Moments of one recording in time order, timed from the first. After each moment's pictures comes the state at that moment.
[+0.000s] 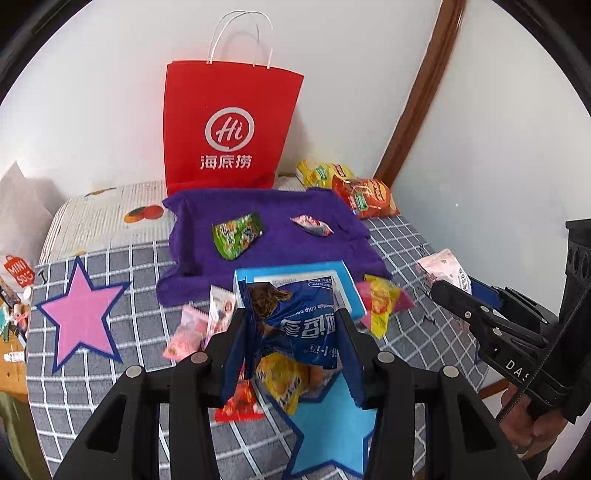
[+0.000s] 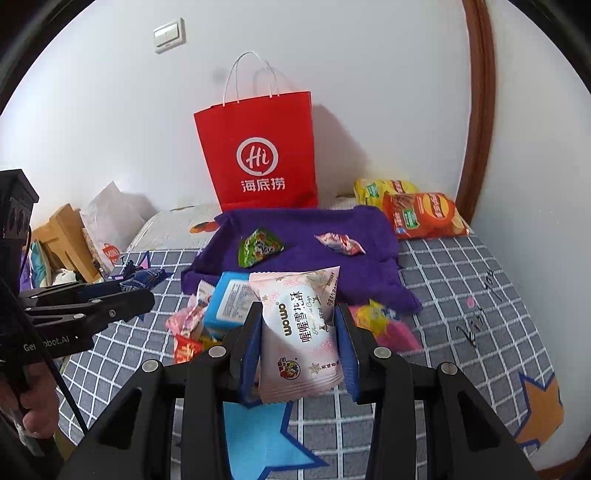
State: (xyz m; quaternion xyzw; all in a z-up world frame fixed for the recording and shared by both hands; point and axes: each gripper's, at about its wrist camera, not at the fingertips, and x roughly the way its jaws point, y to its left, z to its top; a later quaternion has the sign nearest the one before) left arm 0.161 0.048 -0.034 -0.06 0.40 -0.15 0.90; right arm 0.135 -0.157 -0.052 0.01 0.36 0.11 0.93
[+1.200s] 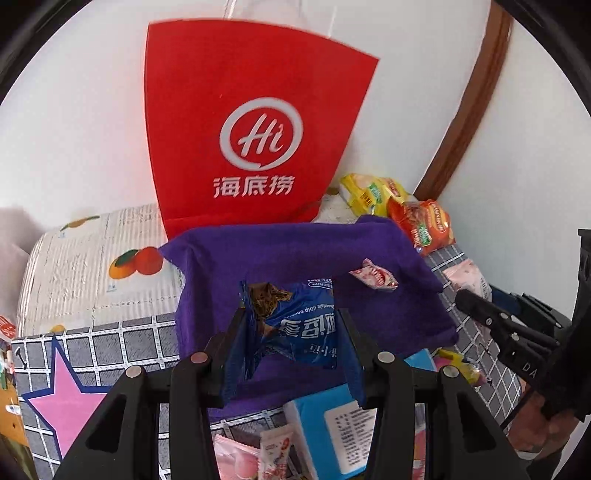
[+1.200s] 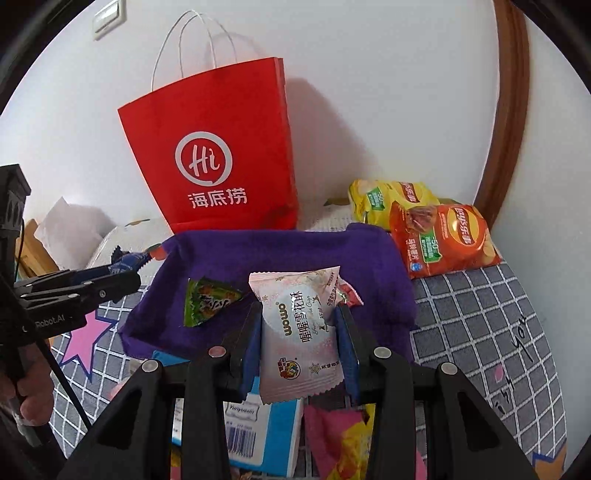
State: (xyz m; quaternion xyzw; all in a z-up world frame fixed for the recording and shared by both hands) left arm 0.323 0.067 -0.079 -0.05 0.42 -0.13 0.89; right arm 0.295 -0.162 -0.091 0.01 0.39 0.10 0.92
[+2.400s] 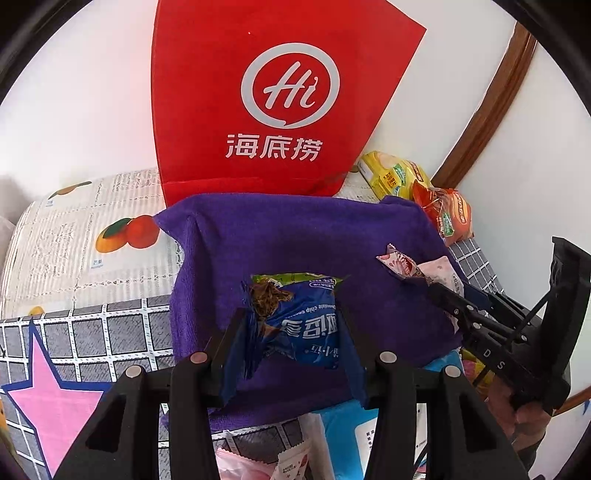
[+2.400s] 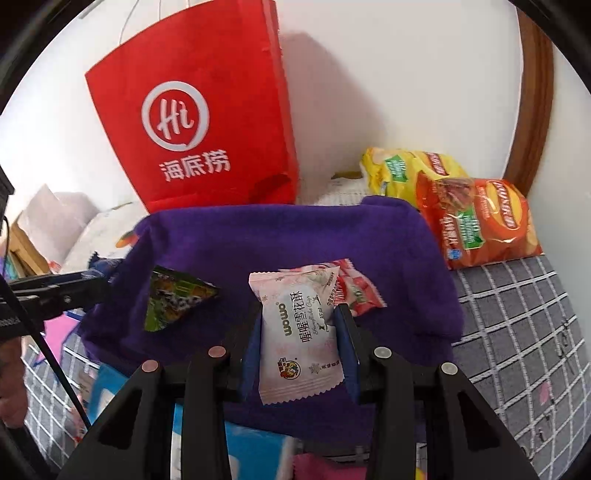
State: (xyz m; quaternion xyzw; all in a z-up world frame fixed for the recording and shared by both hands) left arm 0.348 0.072 -0.118 -0.07 0.46 -0.12 0.88; right arm 0.346 -0.158 -0.158 0.01 0.41 0.11 0.91
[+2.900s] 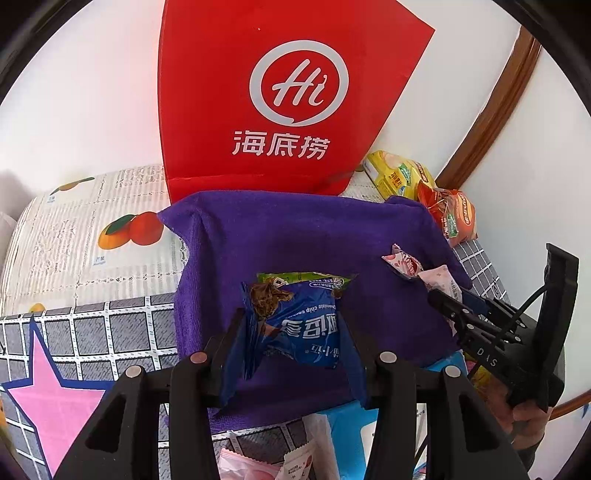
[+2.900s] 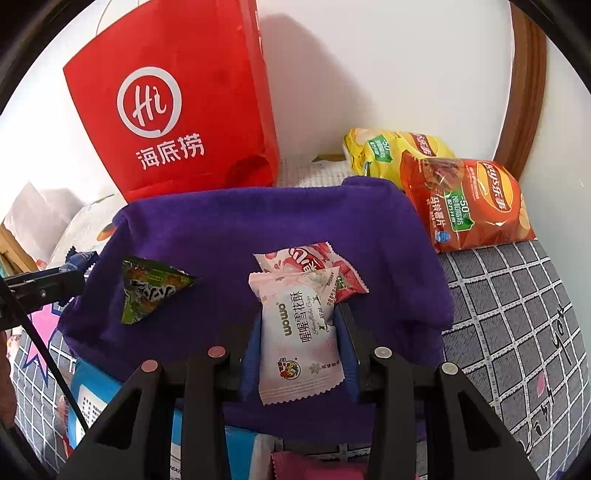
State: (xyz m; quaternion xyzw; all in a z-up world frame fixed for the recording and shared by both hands) left arm 0.350 0.075 -0.119 -0.07 0.47 -0.12 0.87; right arm 0.354 -0.166 -0.171 0.01 0.43 0.09 0.90
